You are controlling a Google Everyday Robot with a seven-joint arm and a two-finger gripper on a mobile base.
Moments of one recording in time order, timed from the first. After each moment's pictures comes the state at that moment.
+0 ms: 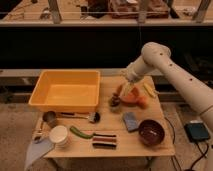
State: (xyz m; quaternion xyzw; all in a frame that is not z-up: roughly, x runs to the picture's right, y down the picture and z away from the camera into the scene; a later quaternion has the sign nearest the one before) arm 0.089 -0.026 0.763 -0.26 -0.25 0.08 0.93
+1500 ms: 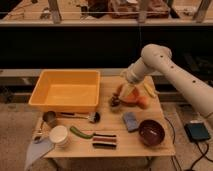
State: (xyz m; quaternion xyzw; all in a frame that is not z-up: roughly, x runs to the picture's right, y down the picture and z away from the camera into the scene) arm 0.096 -0.014 0.750 -0.25 -0.22 0.13 0.93
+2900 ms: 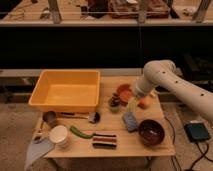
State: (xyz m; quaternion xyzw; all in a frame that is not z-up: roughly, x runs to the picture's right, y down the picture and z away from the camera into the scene) arm 0.138 0.049 0.764 -0.27 -0.12 0.19 0.94
